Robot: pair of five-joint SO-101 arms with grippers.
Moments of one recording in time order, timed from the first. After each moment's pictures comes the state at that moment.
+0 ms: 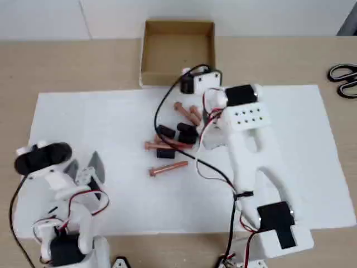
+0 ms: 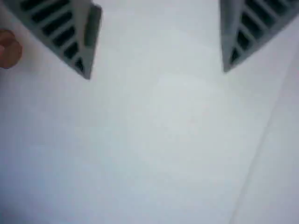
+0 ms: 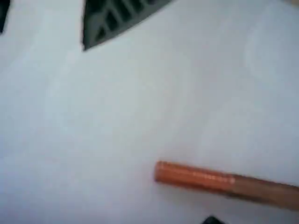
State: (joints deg) left arm -14.9 -103.4 82.4 66.0 17.2; right arm -16.7 0.0 -0.6 92.6 11.8
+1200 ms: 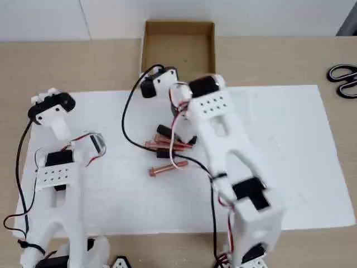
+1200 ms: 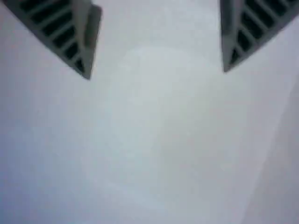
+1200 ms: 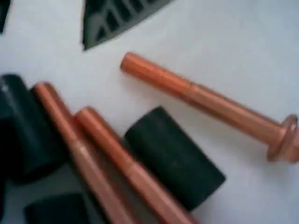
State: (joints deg) left arm -14.0 -26.7 52.6 46.0 21.8; right arm -25.1 20.6 -20.2 90.1 21.9
